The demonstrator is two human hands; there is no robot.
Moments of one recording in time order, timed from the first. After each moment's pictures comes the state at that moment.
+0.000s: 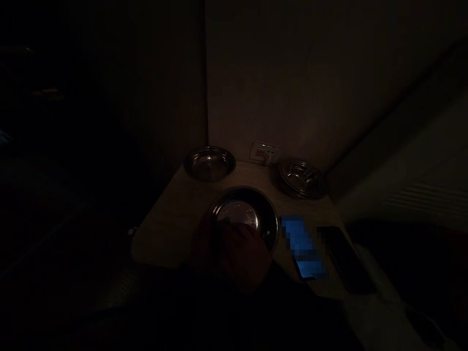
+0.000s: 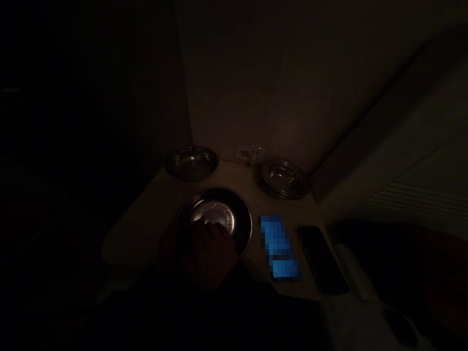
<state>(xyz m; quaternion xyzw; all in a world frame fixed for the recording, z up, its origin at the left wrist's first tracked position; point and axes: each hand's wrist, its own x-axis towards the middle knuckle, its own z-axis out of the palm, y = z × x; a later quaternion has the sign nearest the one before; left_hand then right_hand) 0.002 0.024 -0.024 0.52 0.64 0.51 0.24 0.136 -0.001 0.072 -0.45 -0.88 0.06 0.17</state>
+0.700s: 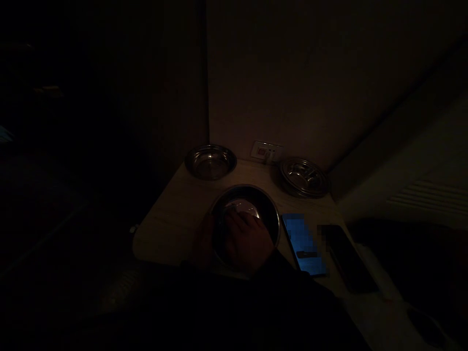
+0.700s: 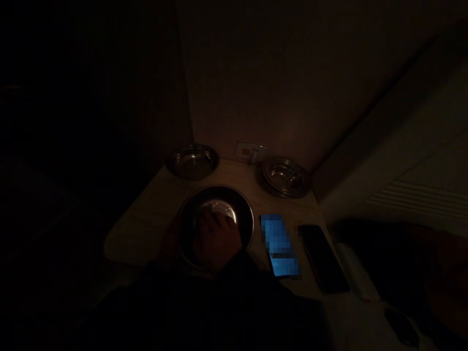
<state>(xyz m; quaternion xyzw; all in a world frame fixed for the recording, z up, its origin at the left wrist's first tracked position) 0.005 0.025 -0.024 0.51 0.62 0.53 0.27 0.140 0.014 0.078 -0.47 -0.87 0.04 0.13</state>
